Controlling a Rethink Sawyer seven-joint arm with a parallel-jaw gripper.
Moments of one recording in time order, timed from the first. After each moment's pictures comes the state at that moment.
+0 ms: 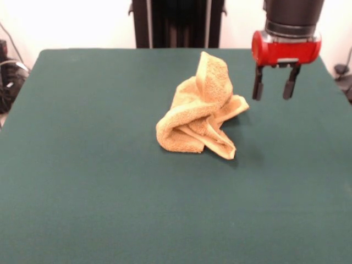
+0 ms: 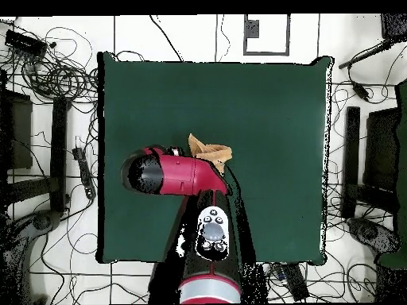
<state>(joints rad) 0.08 -0.59 -0.08 1.65 0.10 0.38 1.57</state>
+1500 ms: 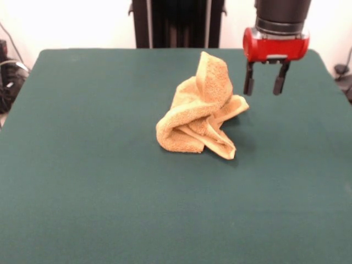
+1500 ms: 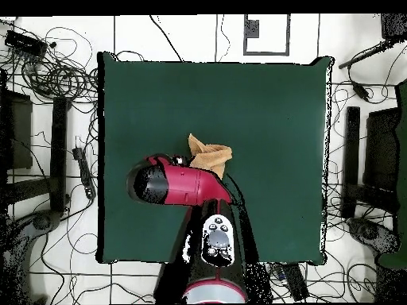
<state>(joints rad) 0.06 -0.60 -0.08 1.73 0.10 0.31 1.57</state>
